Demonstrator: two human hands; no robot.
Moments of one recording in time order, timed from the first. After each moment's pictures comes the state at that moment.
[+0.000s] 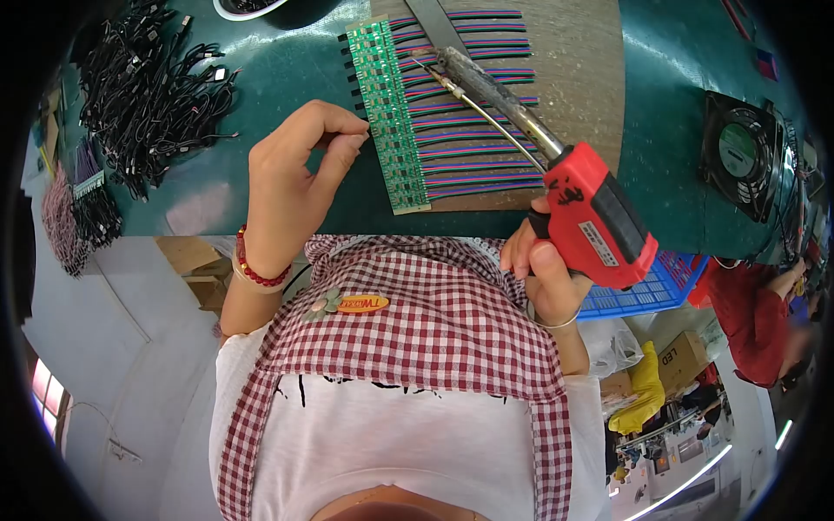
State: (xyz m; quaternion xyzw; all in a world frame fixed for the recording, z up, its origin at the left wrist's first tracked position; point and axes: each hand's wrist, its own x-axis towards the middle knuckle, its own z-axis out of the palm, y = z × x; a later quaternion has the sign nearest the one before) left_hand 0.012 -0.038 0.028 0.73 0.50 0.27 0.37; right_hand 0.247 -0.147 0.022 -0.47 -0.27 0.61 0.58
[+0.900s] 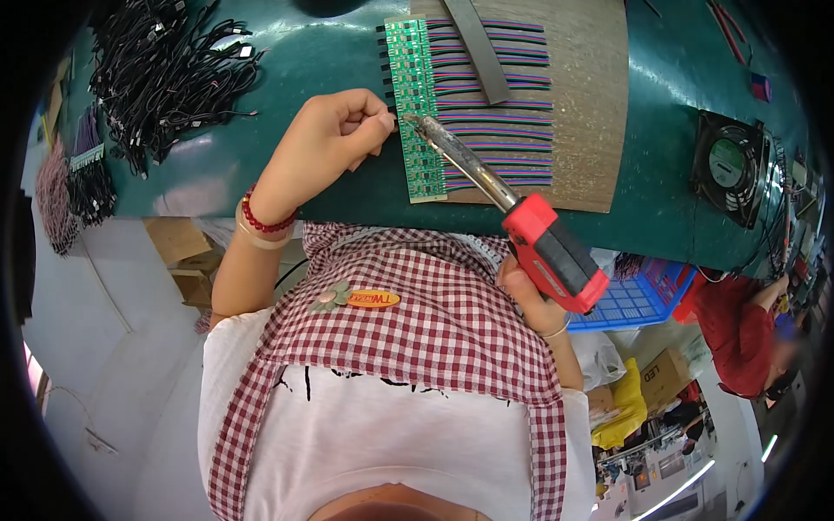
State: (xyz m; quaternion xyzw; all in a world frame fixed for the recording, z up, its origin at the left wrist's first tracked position) left_hand 0.002 -0.027 0.013 0.56 0.53 0.18 0.62; right_hand 0.254 -0.189 0.013 -0.52 -0.38 0.61 0.46
